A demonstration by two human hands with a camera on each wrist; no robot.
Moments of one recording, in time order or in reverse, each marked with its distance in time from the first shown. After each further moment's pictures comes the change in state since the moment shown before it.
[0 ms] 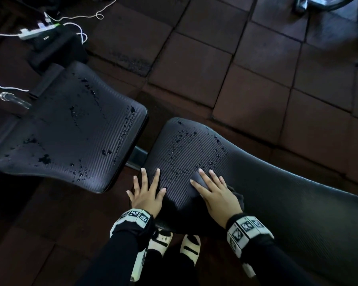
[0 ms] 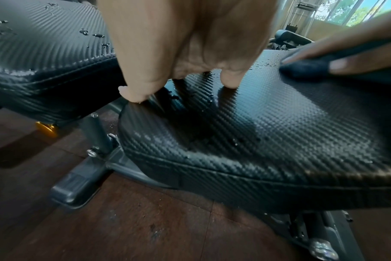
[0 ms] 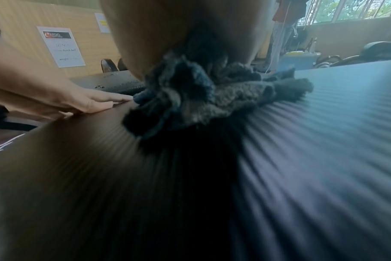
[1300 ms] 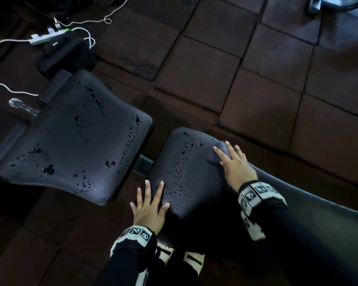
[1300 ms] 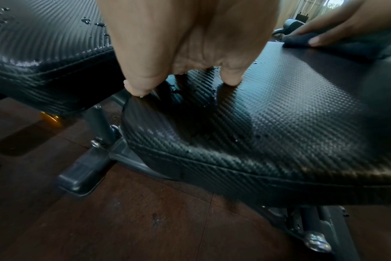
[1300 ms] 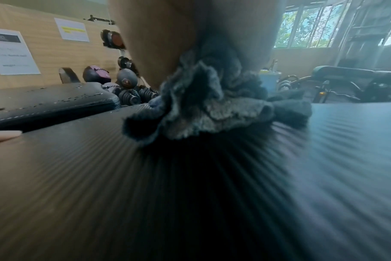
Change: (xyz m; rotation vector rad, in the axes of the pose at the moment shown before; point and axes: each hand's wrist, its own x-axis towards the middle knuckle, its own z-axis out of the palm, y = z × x) left_hand 0.003 -0.006 0.002 0.014 -0.023 0.006; right_hand 0.088 0.061 -0.058 0.097 0.013 0.272
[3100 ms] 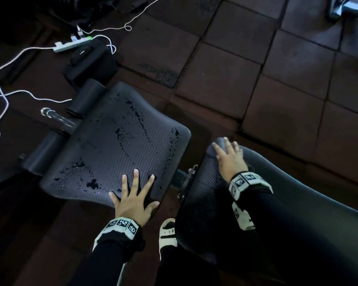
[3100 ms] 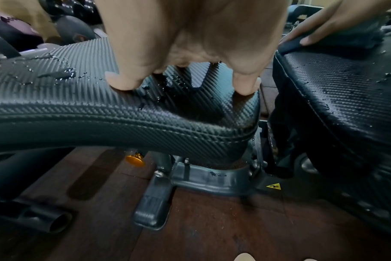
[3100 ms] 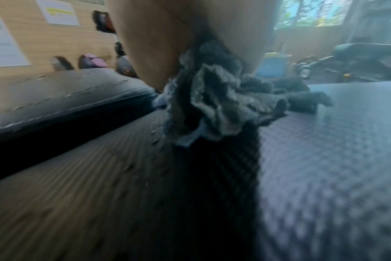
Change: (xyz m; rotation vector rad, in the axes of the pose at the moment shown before) left_hand 0.035 -0.127 -0.121 0.320 0.077 -0.022; right_hand 0.089 -0.125 0.023 -0.051 0.024 0.041
